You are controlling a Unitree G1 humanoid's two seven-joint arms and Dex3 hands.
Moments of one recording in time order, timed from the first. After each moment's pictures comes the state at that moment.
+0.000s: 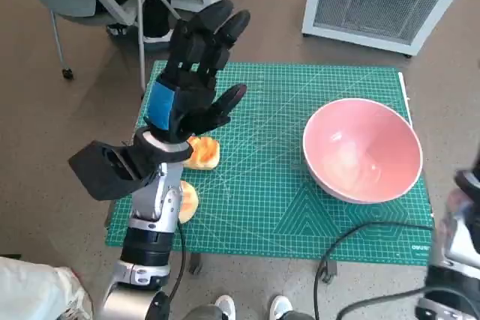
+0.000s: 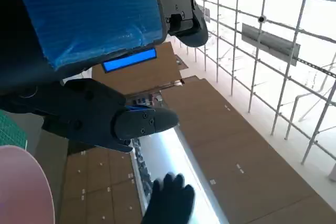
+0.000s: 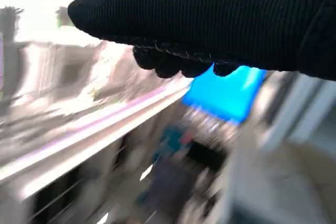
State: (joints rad) left arm -0.65 0.03 0.09 0.31 -0.32 -0.41 -0.45; right arm -0.50 -0.39 -0.41 0.58 0.04 -0.79 -0.02
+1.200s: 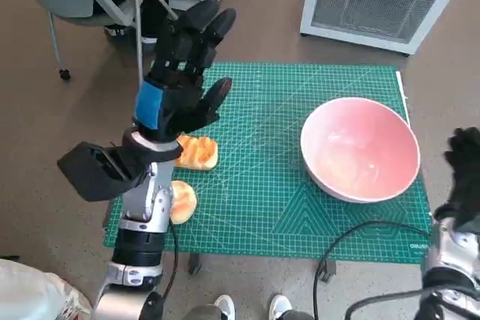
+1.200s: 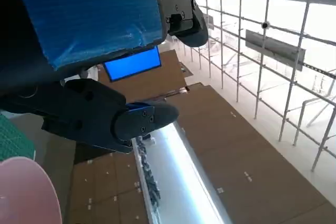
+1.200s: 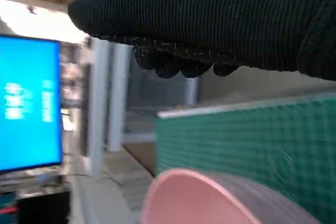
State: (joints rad) left arm -0.63 0.07 0.10 0.26 -0.32 -0.38 -0.43; right arm -0.64 -0.38 -0.43 1.28 0.14 -0.57 -0.02
